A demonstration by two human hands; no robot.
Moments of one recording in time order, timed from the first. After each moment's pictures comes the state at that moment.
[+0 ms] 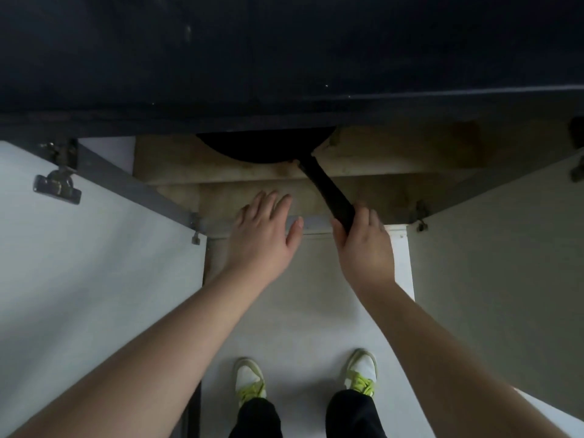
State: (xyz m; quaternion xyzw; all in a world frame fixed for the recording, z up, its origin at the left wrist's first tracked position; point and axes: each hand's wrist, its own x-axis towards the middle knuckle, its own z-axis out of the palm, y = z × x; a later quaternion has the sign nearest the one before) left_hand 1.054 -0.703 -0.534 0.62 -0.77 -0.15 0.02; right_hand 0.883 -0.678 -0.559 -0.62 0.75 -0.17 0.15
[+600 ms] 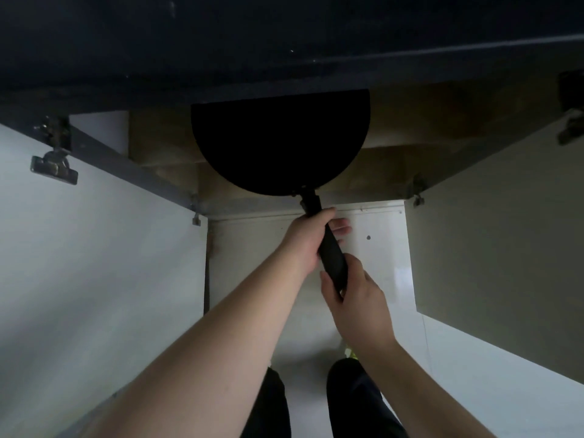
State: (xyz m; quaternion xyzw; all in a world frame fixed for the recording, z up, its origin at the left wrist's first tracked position) left_hand 0.964 -0.677 -0.545 0.61 -0.08 -0.75 0.24; right_hand 0.886 -0.558 -0.537 -0.56 0.74 -0.19 0.32
